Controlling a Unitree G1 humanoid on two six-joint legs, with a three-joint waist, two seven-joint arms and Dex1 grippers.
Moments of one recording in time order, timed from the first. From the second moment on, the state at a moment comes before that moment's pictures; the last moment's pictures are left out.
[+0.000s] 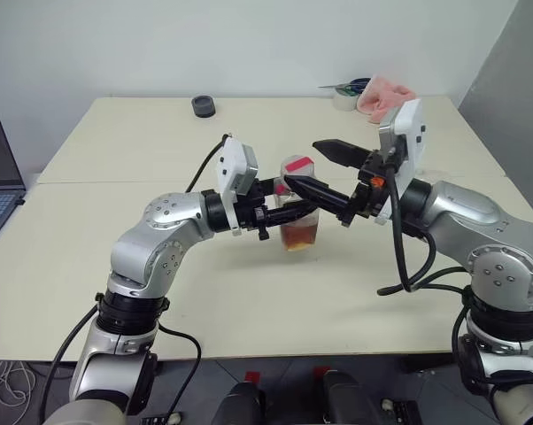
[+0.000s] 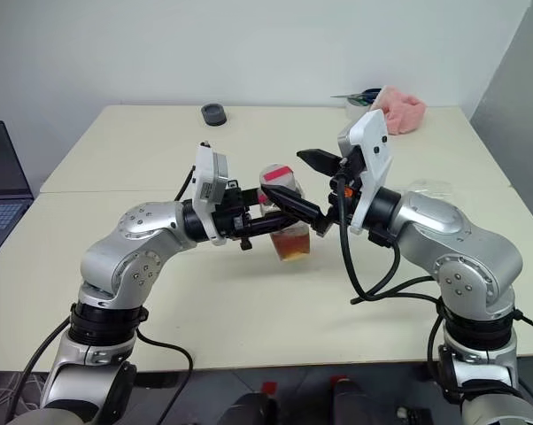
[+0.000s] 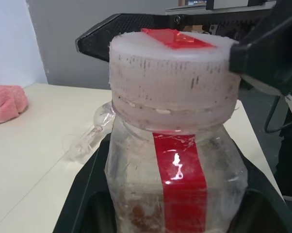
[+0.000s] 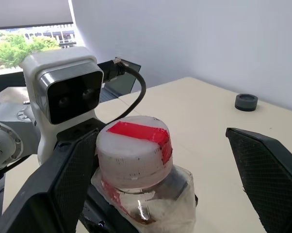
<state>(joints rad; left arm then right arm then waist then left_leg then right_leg) -0.63 0.46 -0.08 -0.22 -0.58 0.55 -0.91 -0.69 -0.44 -0.06 -0.56 0.85 0.97 0.37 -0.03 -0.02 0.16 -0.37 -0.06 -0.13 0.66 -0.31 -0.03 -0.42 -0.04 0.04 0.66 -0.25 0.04</state>
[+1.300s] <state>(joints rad) -0.60 0.54 -0.09 -0.36 -0.73 0.67 -1.06 -0.87 -0.59 0.05 -0.31 0.89 0.92 0.97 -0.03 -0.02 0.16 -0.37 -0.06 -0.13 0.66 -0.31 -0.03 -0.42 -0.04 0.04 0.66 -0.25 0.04</state>
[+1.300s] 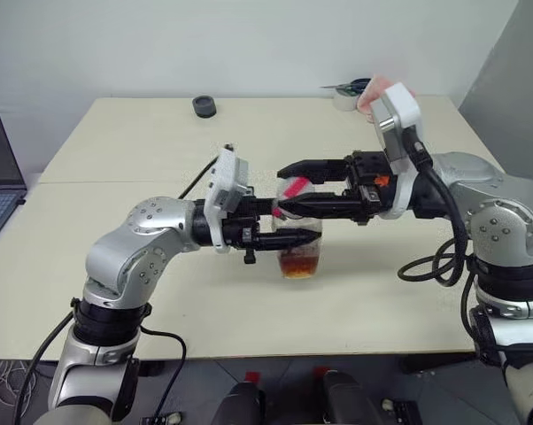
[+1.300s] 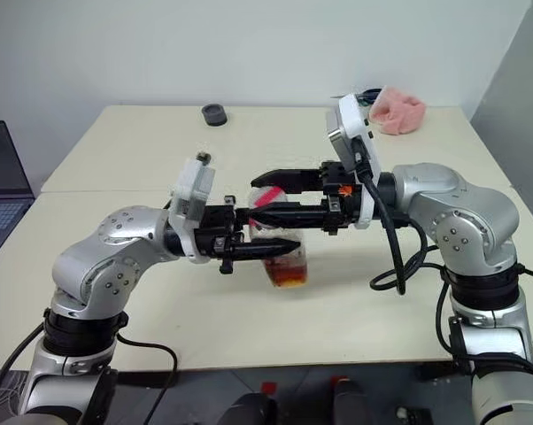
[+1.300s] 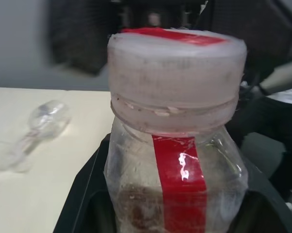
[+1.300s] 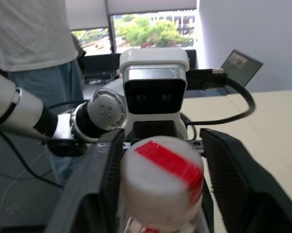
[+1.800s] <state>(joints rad) -0.62 0.46 -0.08 -0.28 -0.65 0.61 -0.92 -0.74 -0.58 -0.11 -0.48 0.95 1.01 0.61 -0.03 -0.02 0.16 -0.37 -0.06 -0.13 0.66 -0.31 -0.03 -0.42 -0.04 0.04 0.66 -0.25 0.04</state>
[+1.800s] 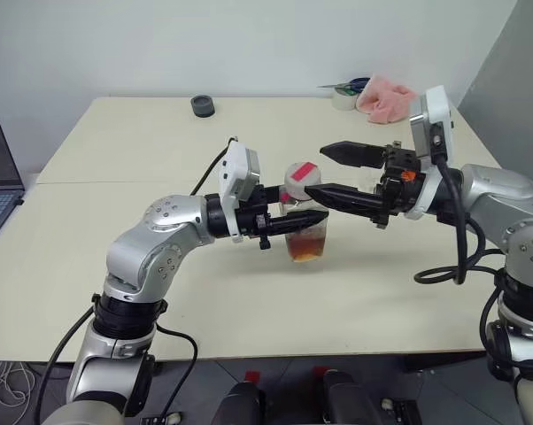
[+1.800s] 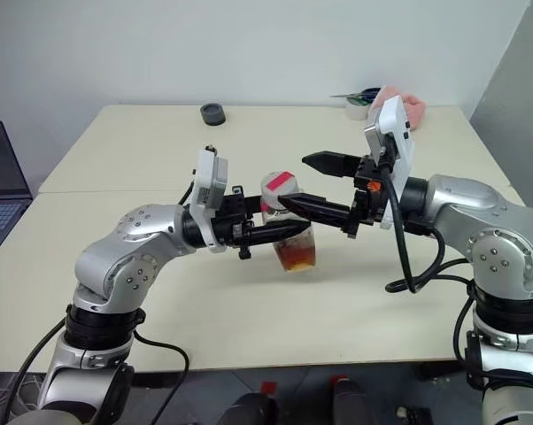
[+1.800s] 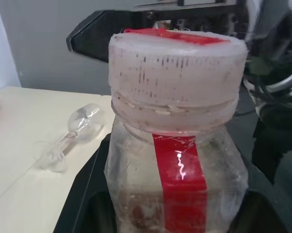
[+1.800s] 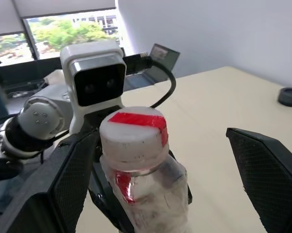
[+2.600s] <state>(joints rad) -0.63 0.41 -0.08 -0.24 -0.61 0.58 -0.90 -0.76 -0.48 -0.06 -0.50 0.88 0.97 0.43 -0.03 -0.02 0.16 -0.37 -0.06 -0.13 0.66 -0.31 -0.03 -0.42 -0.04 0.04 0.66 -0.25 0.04</state>
